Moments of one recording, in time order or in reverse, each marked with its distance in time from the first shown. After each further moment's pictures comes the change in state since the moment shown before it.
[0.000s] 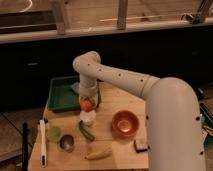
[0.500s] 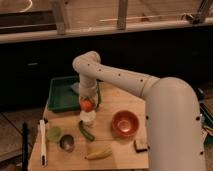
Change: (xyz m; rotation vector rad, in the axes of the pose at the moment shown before) arm 0.000 0.001 0.000 0.000 0.000 0.007
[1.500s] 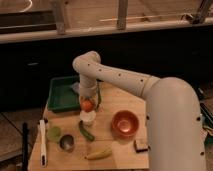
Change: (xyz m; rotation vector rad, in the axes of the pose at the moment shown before) arm 0.000 0.001 -0.001 -0.002 0.004 0.017
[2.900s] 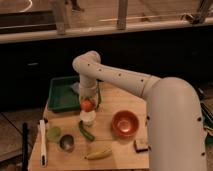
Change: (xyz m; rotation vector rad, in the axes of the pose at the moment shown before) arm 0.000 0.000 -0.001 0.001 0.007 0.016
